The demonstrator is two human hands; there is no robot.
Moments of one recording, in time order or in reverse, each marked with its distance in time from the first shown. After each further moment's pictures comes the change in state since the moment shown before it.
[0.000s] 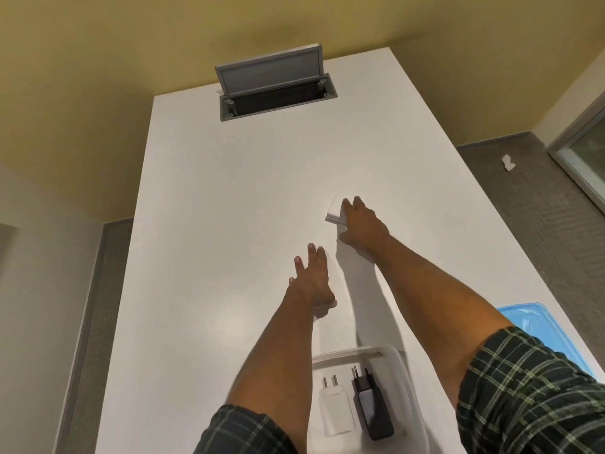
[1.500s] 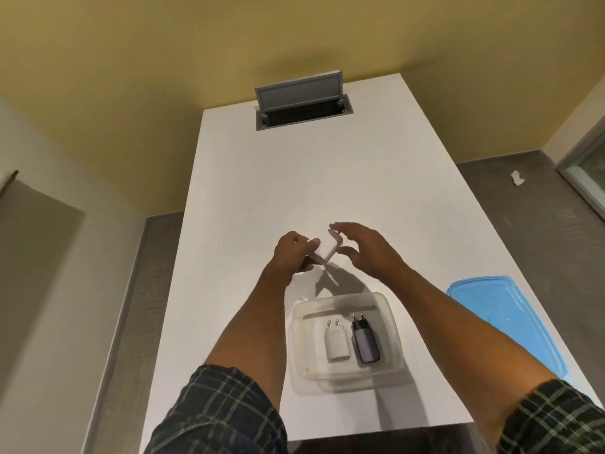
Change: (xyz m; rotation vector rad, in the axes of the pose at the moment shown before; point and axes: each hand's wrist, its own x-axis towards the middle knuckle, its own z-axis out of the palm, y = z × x) left_hand -0.131 -0.025 -0.022 -1.104 0.387 0.006; right_hand -0.175 -0.015 -0.021 0.447 0.180 -0.453
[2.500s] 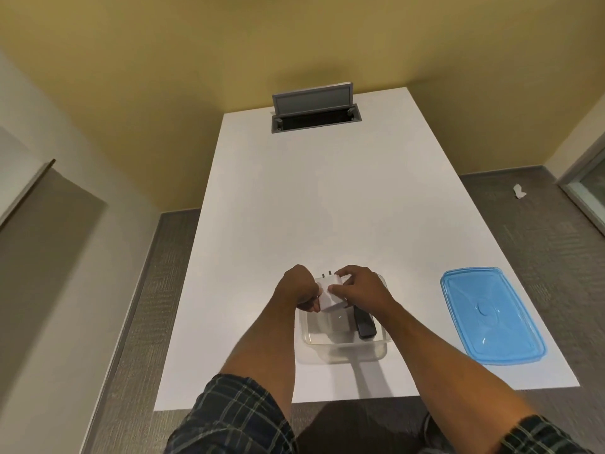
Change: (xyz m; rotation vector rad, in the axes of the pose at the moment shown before) left_hand -0.093 -0.050 0.006 0.496 -0.077 -0.228; right_hand -0.107 -0.052 0.039 0.341 -0.123 0.518
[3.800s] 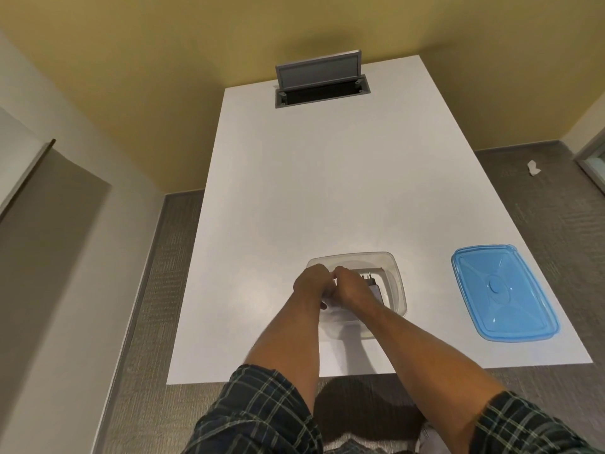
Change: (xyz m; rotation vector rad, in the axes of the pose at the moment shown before) left_hand 0.001 -0.016 0.036 0.443 -0.022 -0.050; right_hand 0.008 0.024 0.073 -0.482 -0.079 0.077
